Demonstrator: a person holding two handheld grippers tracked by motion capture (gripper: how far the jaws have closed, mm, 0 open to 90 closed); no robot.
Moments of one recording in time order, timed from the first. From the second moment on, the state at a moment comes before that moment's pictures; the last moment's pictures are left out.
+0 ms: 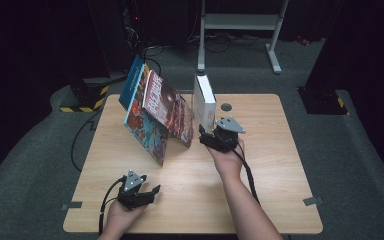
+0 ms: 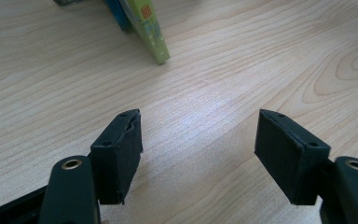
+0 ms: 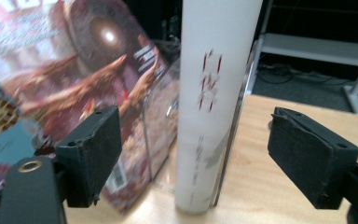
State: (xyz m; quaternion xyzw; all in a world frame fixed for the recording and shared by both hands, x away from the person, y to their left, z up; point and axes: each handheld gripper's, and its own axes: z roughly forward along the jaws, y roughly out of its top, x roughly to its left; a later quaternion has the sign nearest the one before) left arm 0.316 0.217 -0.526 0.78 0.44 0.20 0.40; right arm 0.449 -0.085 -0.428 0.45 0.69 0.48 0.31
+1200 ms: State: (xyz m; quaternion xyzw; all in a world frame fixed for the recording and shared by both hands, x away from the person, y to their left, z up) left arm 0.318 0.217 -0.526 0.78 0.43 0.18 0.40; right arm 0.360 -0.196 -0.509 0.48 0.76 0.36 0.25
